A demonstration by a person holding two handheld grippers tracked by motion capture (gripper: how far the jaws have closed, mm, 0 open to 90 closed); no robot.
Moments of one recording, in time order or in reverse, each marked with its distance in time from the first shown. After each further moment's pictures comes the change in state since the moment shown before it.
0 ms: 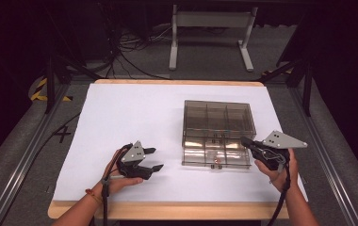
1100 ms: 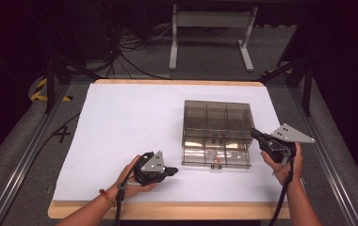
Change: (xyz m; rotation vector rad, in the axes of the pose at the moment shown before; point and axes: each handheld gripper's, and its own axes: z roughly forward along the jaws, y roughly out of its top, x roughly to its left) left arm -0.040 0.027 0.032 0.088 -0.145 0.144; right arm -0.026 -0.005 0.001 -0.027 -0.152 0.064
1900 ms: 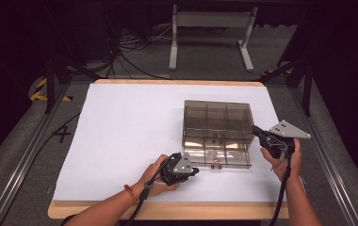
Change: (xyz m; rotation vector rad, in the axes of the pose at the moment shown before) left arm -0.013 0.043 0.055 0.056 0.035 0.058; right arm -0.008 0.000 0.012 0.048 -0.048 0.000
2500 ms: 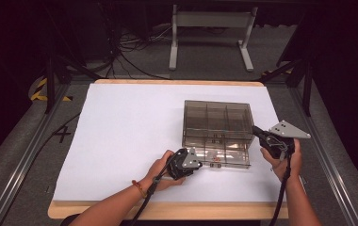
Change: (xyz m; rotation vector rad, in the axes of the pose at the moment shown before) left arm 0.014 0.007 0.021 0.029 0.043 -0.026; right arm 0.001 0.000 0.000 0.003 0.000 0.003
